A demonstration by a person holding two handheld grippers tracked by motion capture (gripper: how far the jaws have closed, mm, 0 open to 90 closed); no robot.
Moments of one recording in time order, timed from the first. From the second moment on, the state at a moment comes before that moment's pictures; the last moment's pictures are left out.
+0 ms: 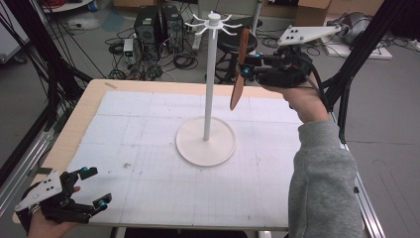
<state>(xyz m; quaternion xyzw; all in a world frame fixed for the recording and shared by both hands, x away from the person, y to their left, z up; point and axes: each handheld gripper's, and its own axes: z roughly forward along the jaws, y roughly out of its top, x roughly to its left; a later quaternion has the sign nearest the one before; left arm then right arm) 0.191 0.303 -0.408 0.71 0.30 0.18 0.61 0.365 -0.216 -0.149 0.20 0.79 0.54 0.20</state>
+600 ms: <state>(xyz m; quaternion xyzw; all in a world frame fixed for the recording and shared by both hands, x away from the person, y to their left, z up) 0.190 0.309 -0.410 0.71 0.31 0.19 0.61 0.371 -0.204 -0.149 0.22 0.78 0.54 0.21</state>
